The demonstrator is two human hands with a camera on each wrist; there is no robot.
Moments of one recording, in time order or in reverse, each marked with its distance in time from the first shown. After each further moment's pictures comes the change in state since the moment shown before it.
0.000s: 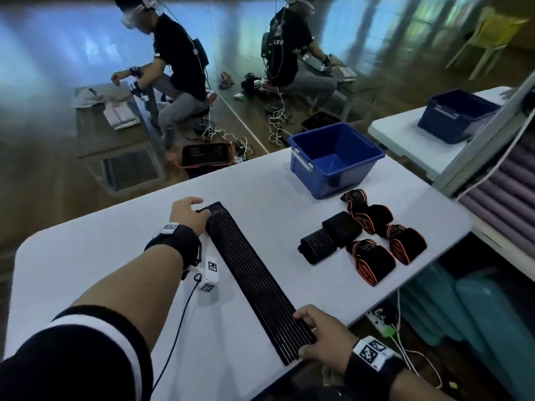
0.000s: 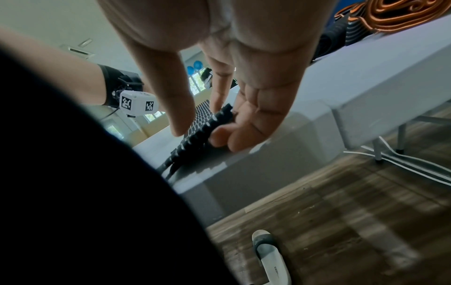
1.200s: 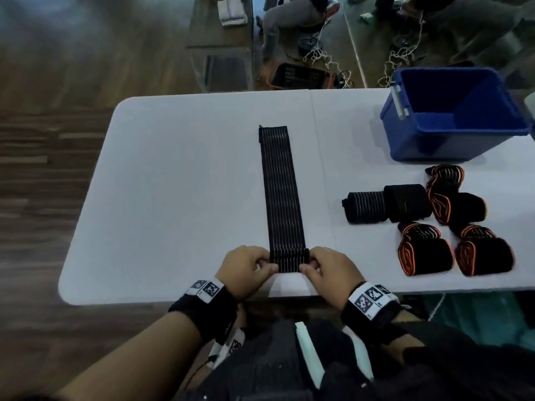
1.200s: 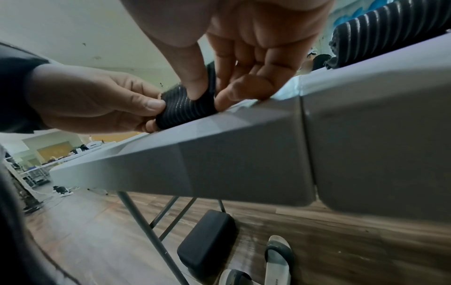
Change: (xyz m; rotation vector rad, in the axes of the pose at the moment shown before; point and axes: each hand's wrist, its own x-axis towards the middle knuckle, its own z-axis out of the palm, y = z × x) left_hand -0.282 -0.055 0.078 0.253 -0.273 0.040; right_hand 0.046 0.003 -0.027 -0.583 -0.019 -0.510
